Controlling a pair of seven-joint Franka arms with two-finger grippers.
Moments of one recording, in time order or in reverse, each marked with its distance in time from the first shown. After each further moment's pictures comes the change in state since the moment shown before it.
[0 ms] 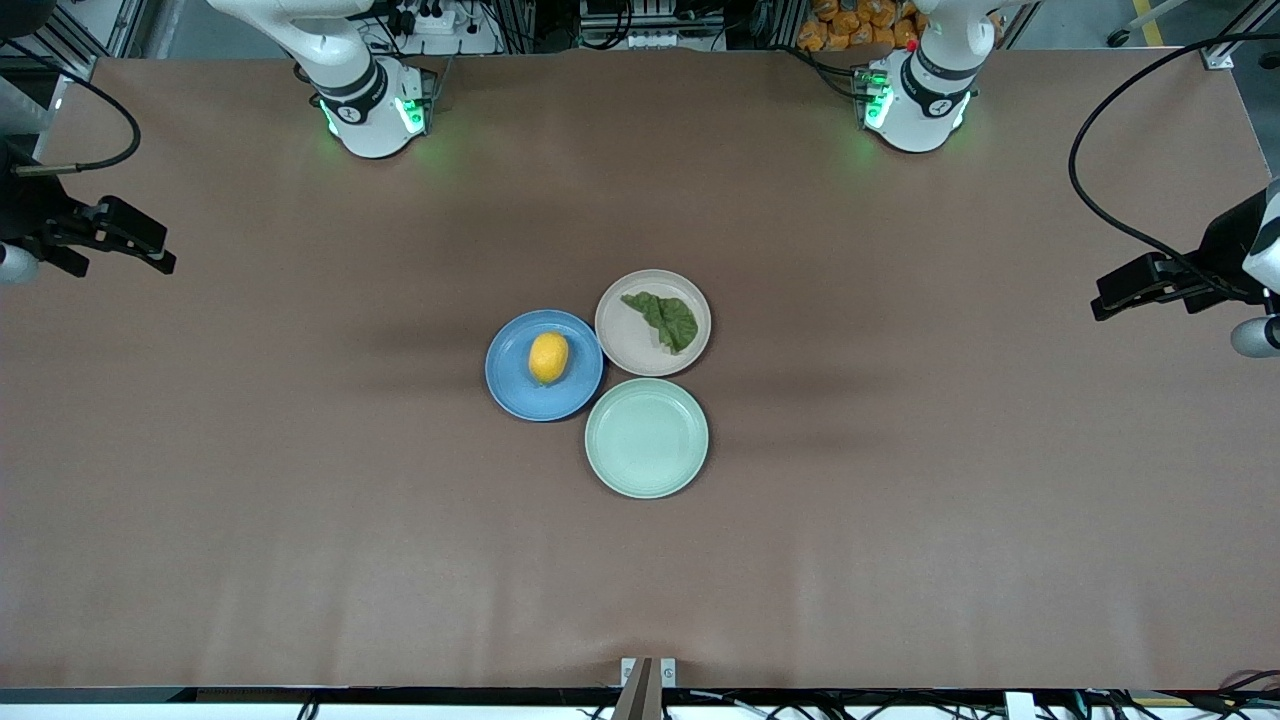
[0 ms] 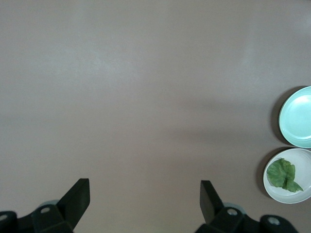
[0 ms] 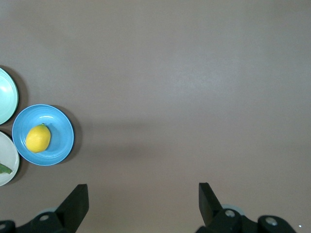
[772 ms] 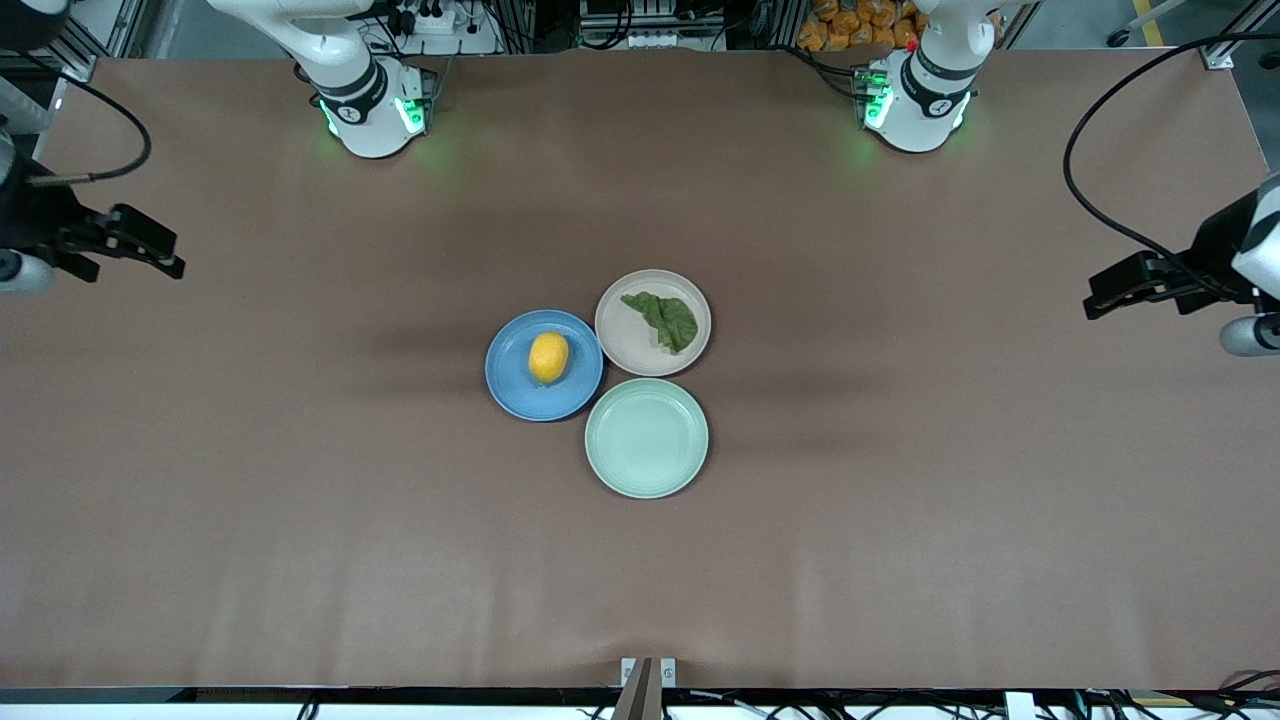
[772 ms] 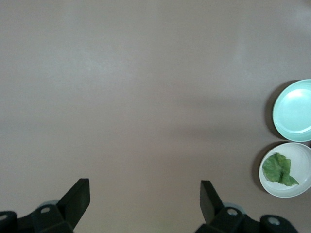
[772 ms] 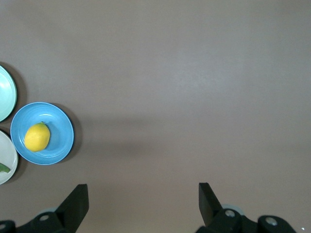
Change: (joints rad) left arm -0.002 0.002 -0.026 -0.003 -0.016 -0.003 0.011; right arm 0.018 0.030 0.008 -0.021 0.001 0.034 0.002
